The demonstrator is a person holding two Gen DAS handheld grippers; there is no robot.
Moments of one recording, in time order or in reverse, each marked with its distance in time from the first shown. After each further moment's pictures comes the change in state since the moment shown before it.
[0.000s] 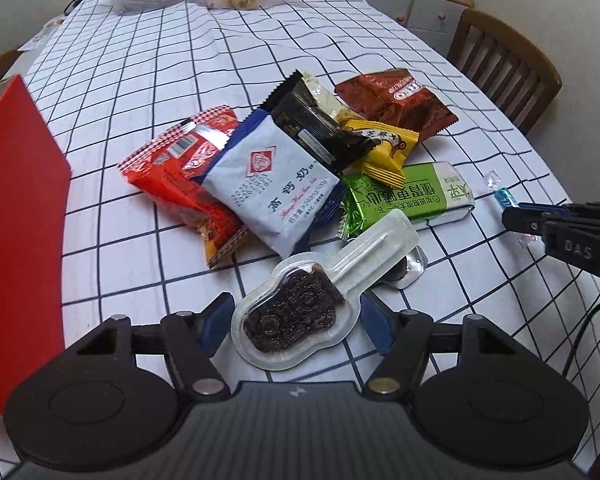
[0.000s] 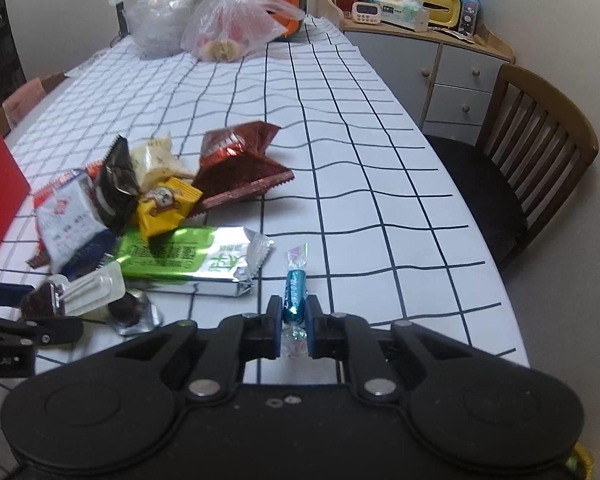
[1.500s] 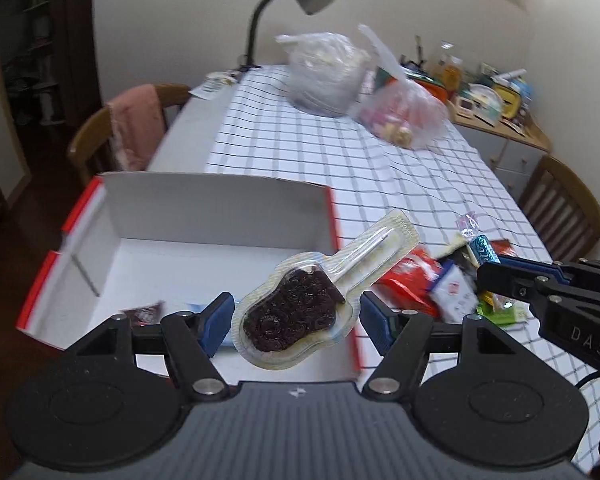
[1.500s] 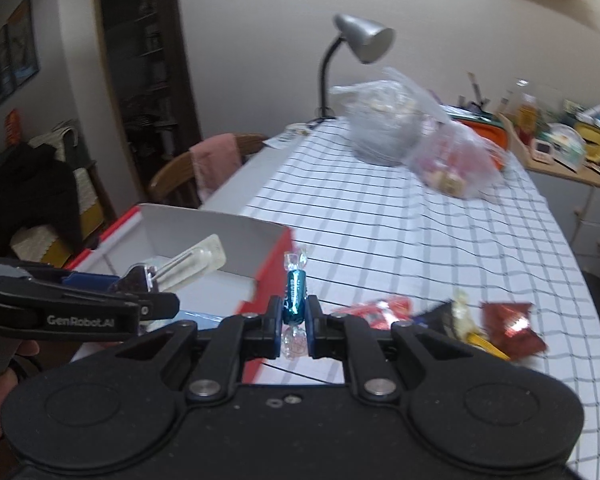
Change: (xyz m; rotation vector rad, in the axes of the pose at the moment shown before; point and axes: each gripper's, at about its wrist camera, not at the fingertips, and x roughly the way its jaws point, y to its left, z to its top) left arm -0.184 0.161 -0.025 -0.260 -0.274 0.168; right arm -0.115 0.218 0.058 -0.243 -0.216 0.353
